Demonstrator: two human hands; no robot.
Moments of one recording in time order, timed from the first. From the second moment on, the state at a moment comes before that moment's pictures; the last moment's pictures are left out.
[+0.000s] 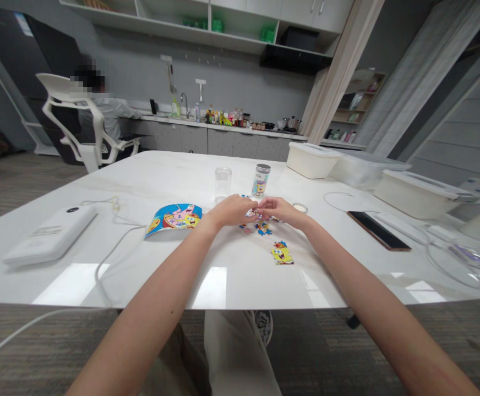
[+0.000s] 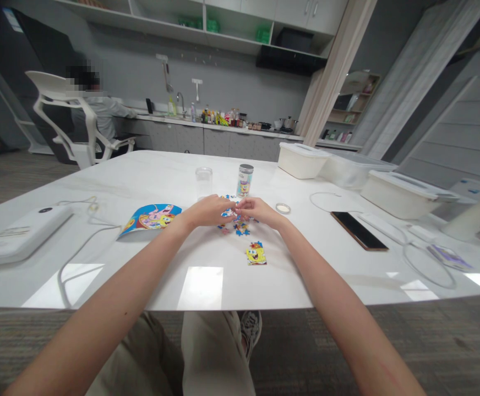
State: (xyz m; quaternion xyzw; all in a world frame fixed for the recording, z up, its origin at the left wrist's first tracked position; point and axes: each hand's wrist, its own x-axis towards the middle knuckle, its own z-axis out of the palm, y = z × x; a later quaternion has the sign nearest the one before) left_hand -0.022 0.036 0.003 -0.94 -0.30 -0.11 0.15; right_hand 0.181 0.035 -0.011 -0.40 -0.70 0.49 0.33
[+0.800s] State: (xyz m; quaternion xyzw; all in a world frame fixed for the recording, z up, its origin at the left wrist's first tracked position) left_hand -0.022 0.039 0.001 -0.94 -0.29 -0.12 0.14; right_hand 0.180 0.033 -0.008 -0.41 -0.71 0.47 0.32
